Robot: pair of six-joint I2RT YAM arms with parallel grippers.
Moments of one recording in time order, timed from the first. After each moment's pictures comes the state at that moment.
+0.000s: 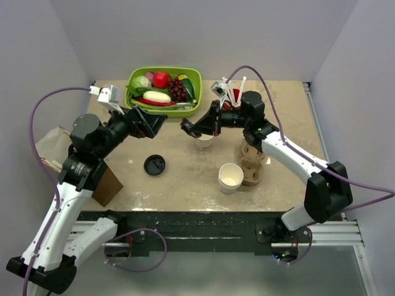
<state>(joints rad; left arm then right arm) -0.35 0.85 1.14 -0.33 0.25 -0.48 0.55 1.50 1.17 0.24 -0.94 0.37</state>
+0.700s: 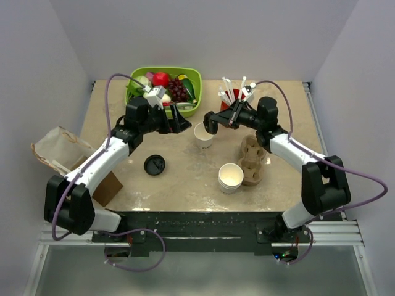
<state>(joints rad) -0.35 1.35 1.03 -0.08 0.42 -0.49 0.30 1.53 0.97 0.42 -0.73 1.00</state>
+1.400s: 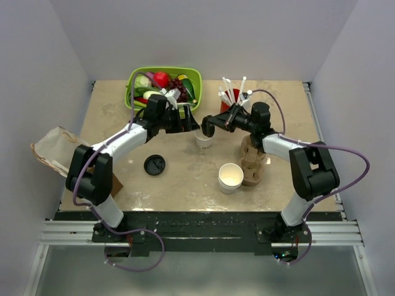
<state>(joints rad) -0.40 1.67 1.18 -0.11 0.37 -0.51 0.30 1.71 0.95 0.60 -0.67 1.15</state>
